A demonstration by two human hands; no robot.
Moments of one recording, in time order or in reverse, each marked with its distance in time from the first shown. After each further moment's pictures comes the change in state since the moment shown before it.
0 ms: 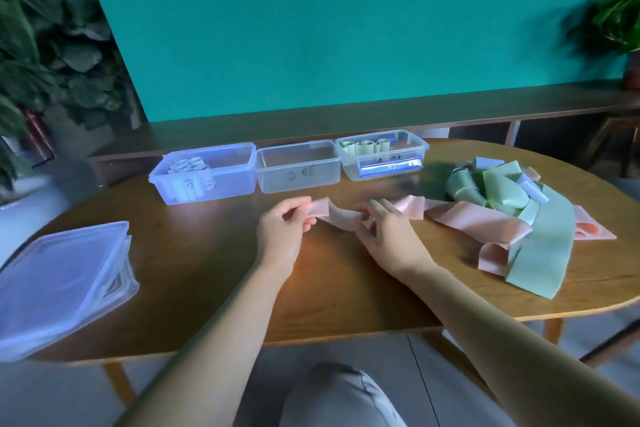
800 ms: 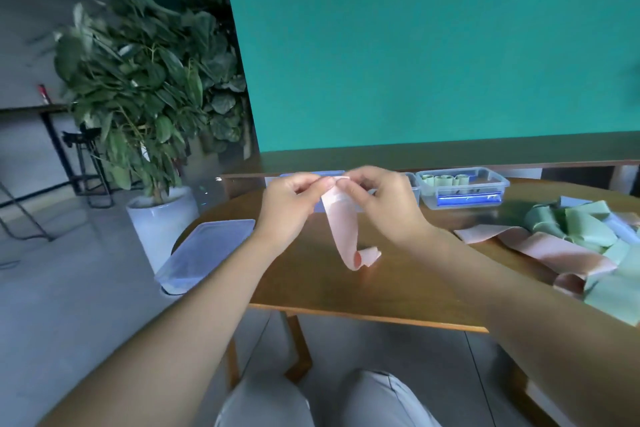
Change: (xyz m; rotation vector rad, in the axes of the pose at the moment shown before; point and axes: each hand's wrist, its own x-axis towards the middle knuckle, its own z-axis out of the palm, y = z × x) left_hand -0.064 0.134 -0.149 0.221 0.033 0.407; right_hand 0.012 -0.175 -0.028 0.522 0.127 -0.368
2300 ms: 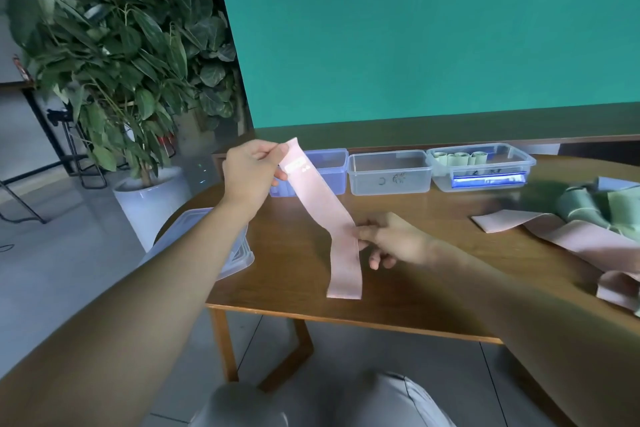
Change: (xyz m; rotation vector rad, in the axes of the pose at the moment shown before) left_hand 0.075 -0.078 -0.021 0.091 0.231 -0.189; right_hand -0.019 0.089 0.033 0.241 -0.581 0.696
